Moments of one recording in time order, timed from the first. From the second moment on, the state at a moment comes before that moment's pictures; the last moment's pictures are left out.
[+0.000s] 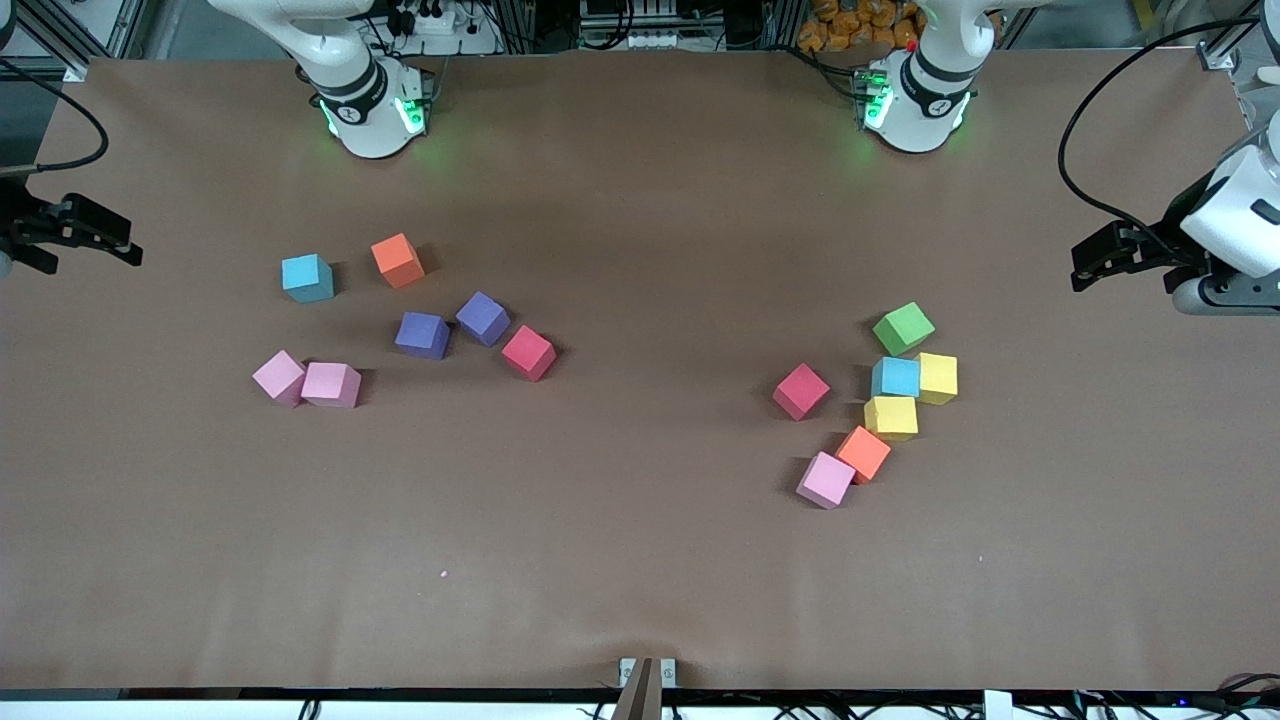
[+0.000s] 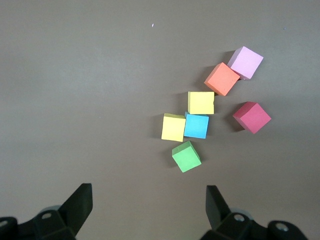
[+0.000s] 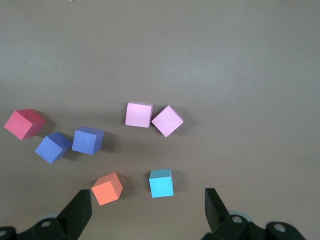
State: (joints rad) left arm 0.04 0.05 -0.12 -1.56 0.03 1.59 -0.04; right arm -0.01 -0.07 -0.11 -1.71 0.02 1.61 -0.20
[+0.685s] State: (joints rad) left arm -0.05 0.14 -0.12 -1.58 0.03 1.68 -0.26; right arm -0.01 -0.07 -0.11 -1.72 0.02 1.61 -0.20
